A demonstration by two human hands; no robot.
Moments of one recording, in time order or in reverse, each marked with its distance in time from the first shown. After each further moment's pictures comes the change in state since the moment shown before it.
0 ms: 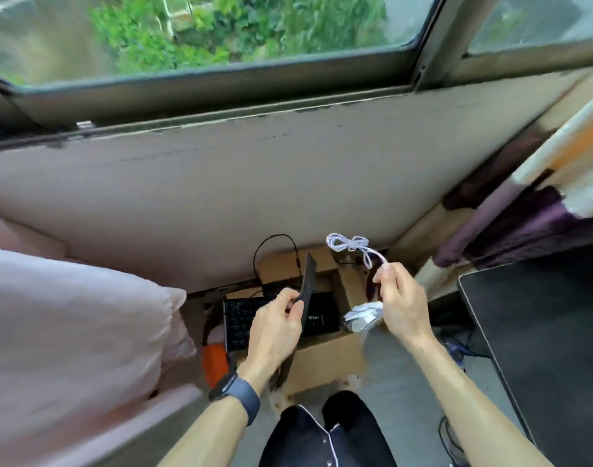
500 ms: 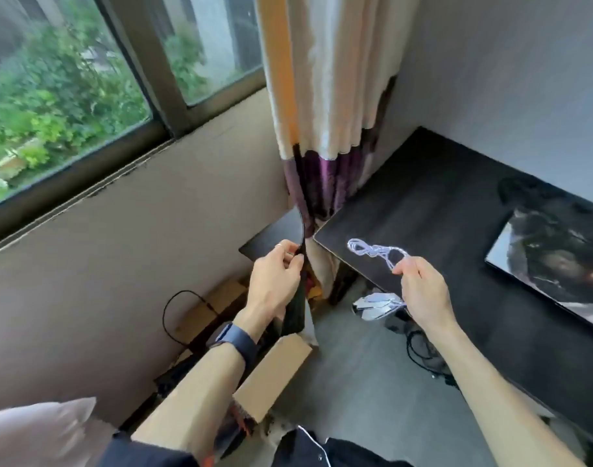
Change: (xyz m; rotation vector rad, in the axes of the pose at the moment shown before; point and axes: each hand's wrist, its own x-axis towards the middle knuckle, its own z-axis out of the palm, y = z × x) left_hand -0.090 0.202 0.075 0.149 -0.265 0.551; right_hand -0.182 0.078 -0.201 0.291 0.569 0.452
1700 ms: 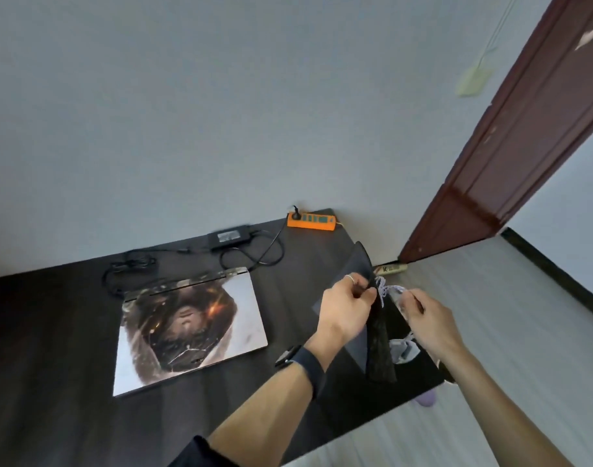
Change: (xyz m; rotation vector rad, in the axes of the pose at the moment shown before) left_hand -0.252 0.494 0.594 -0.121 -1.102 0.602; right_hand -0.089 0.308 -0.616 -0.251 0.808 0.537
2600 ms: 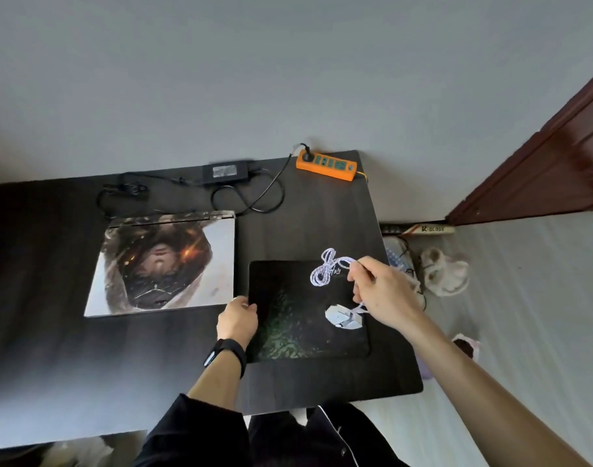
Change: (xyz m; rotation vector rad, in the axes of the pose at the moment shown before) left_hand 0.057 -0.176 0.027 0.234 0.378 -0.875; right_hand 0.135 0.032 0.022 0.058 -0.468 -0.191
